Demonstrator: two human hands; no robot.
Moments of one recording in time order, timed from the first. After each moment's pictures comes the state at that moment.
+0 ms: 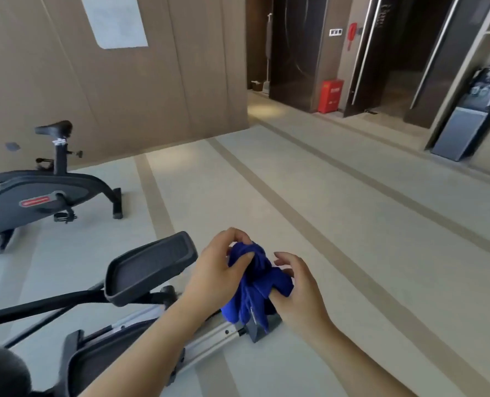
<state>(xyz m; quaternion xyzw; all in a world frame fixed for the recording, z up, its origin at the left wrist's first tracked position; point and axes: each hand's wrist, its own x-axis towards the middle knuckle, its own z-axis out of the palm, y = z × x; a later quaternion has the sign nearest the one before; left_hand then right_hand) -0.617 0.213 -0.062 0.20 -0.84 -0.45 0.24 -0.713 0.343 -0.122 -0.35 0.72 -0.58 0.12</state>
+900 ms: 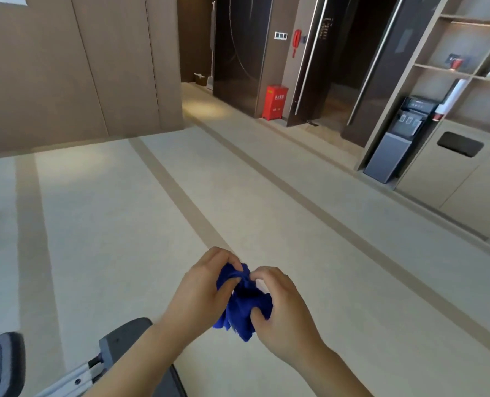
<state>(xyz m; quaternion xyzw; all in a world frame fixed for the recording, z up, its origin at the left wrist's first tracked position) -1.118 0.150 -0.082 0.11 -0.86 -0.46 0.20 -1.190 0.299 -0.098 -0.39 0.83 -0.39 0.05</state>
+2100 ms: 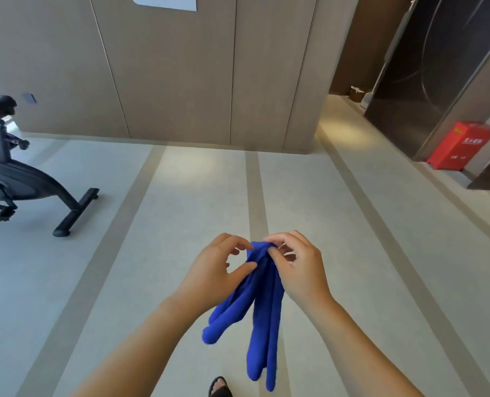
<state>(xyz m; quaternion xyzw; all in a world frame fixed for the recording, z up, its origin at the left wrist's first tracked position) -1.612 -0.348 -0.109 0.37 -0.81 -0.37 0.27 -1.773 -0.288 -0.109 -0.55 0.66 -0.49 0.16</state>
